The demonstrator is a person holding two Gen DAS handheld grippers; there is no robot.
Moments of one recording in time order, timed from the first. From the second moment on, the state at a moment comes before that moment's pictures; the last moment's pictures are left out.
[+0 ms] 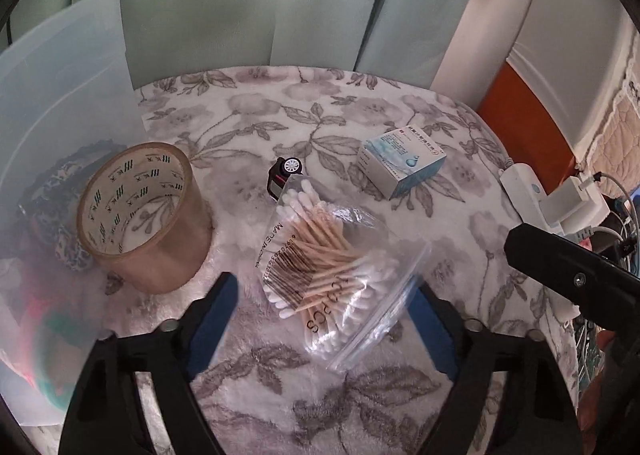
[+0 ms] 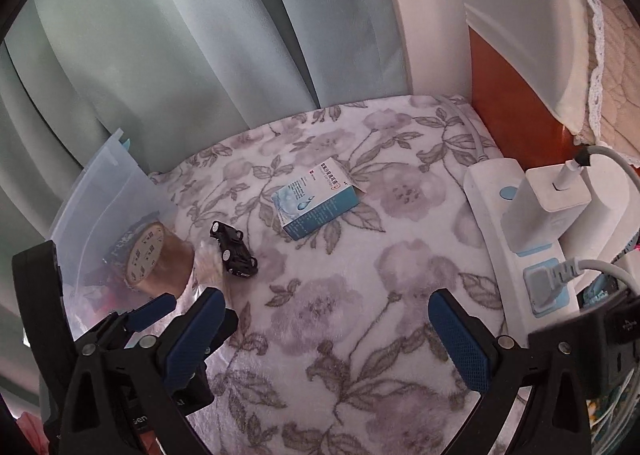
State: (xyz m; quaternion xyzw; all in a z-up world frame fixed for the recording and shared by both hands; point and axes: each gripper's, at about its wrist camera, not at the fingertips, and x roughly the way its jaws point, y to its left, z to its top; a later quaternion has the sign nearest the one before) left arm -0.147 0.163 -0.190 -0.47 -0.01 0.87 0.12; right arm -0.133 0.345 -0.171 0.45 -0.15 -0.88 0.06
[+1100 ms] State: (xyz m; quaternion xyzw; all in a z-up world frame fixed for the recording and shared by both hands) left arm -0.159 0.125 -0.199 -0.41 -0.05 0.90 0.16; right arm -0.240 0.310 -0.220 0.44 -0.05 -0.89 0.08
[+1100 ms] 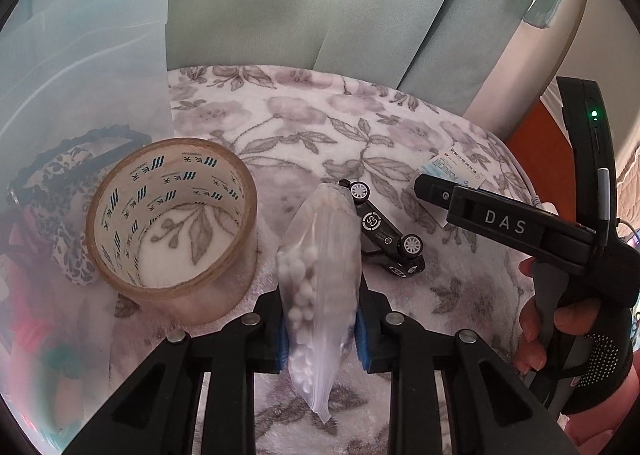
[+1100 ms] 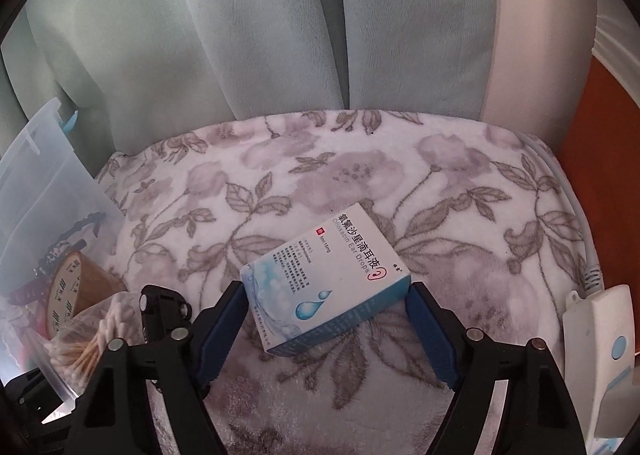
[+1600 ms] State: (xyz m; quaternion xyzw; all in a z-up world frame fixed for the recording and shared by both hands) left arm -0.148 0.121 -0.174 -0.46 -0.07 0.88 0.12; right arm -0.182 0.317 -0.169 0.43 -0.08 -0.90 0.07
